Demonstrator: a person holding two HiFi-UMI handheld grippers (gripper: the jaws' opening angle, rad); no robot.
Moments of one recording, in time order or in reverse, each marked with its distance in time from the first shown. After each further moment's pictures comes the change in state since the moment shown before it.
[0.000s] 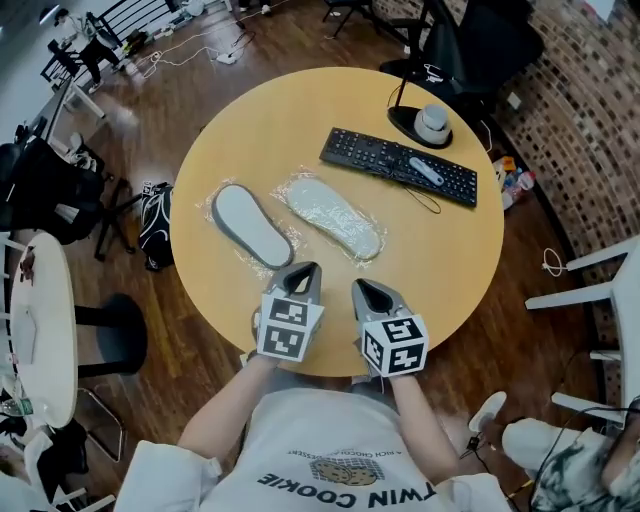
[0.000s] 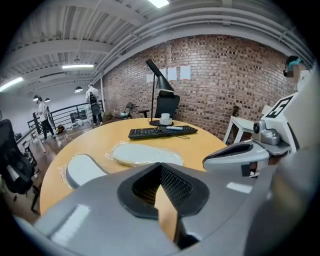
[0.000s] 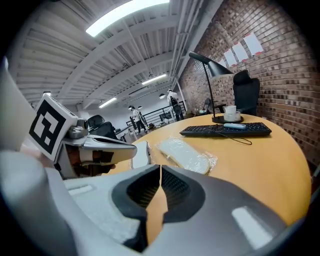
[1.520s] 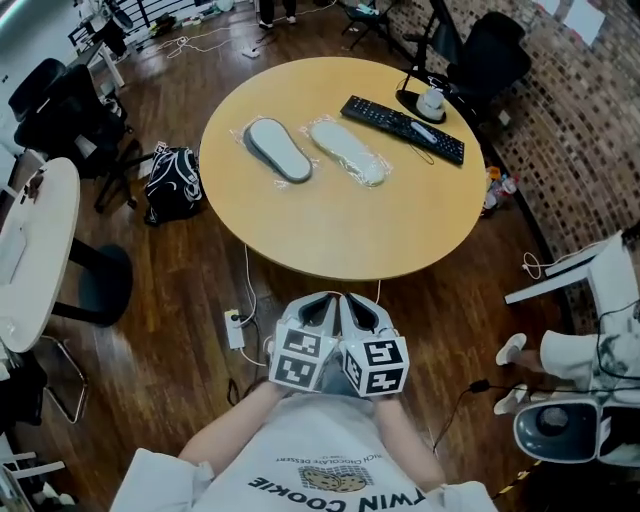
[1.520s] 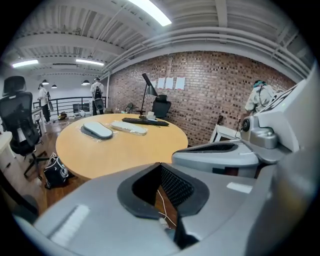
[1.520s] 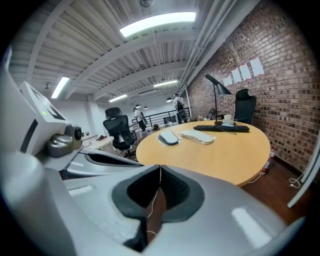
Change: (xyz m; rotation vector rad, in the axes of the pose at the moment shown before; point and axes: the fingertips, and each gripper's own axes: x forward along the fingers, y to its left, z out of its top) left arm -0.212 -0.178 -0.160 -0.139 -0.065 -0.051; right arm -0.190 0.157 -0.148 -0.132 -0.041 -0.022
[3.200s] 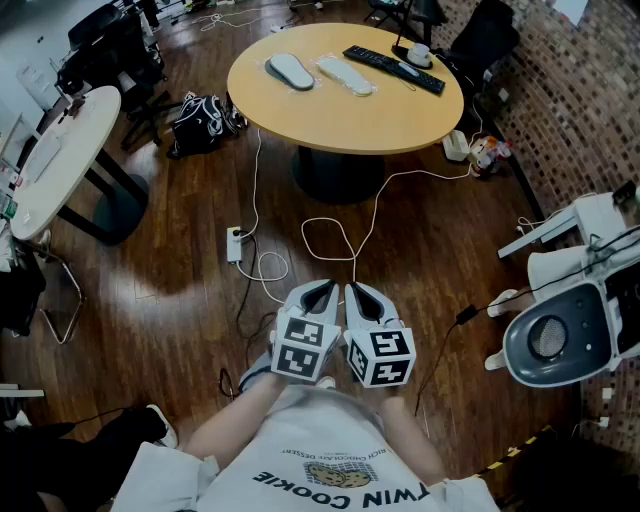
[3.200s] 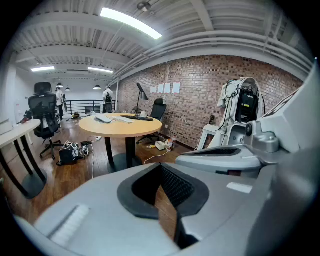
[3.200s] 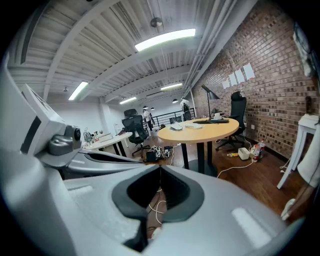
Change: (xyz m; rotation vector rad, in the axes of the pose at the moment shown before) left arm -0.196 -0.290 -0.161 -0.055 -0.054 0.099; right arm -0.340 0.055 -0.178 -0.019 -0.010 0.069
